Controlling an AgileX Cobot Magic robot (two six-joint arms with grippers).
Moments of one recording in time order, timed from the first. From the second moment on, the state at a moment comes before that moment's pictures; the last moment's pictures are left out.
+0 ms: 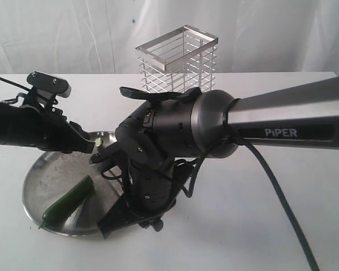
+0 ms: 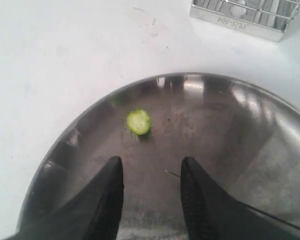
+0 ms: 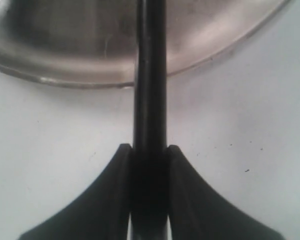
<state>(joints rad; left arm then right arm) -0.19 1.63 -0.82 -1.52 0.15 1.65 0.93 1.95 -1.32 -0.08 0.85 0.29</state>
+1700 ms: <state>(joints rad) -0.19 1.60 -0.78 -1.54 0.18 1.63 1.02 1.96 -1.32 -0.06 0.79 0.32</state>
